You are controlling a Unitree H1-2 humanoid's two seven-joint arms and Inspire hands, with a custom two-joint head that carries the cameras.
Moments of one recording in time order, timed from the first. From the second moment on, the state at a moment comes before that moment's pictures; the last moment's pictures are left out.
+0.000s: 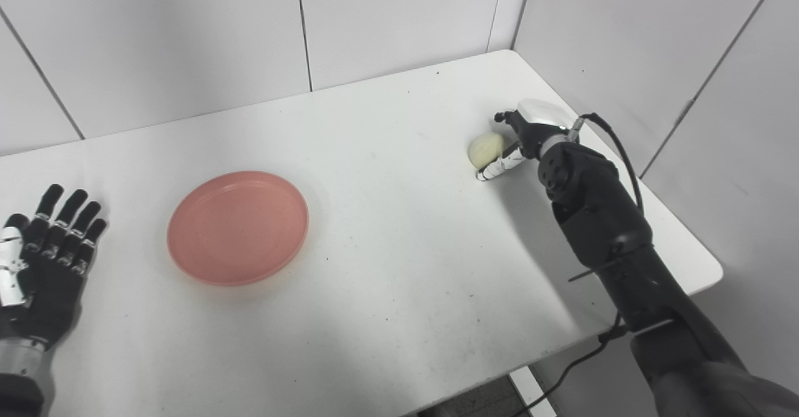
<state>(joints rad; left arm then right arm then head) -0.32 0.10 0.13 0.30 -0.43 0.09 -0.36 -0.35 -0.70 -0.04 0.15 -0.76 0.46 0.42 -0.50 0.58</state>
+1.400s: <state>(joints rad) -0.30 0.08 0.09 0.26 -0.40 0.10 -0.33 -0.36 -0.71 0.04 -0.03 -0.59 0.42 0.23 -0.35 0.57</state>
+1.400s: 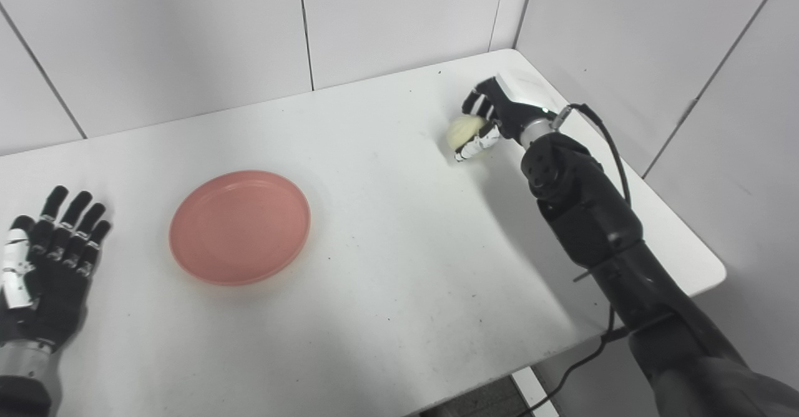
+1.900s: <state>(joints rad) -0.27 -0.02 0.01 0.19 -0.30 0.10 -0.22 -0.43 -0.67 0.13 -0.12 -0.61 0.40 0.34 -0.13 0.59</state>
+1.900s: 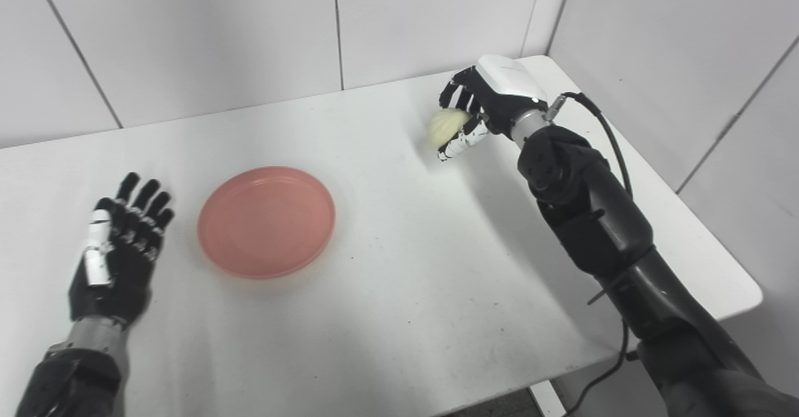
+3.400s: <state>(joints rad) -0.33 -0.11 -0.04 0.29 -0.19 0.05 -0.16 -0.64 -0.32 0.45 0.06 -0.69 0.27 0.46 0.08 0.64</state>
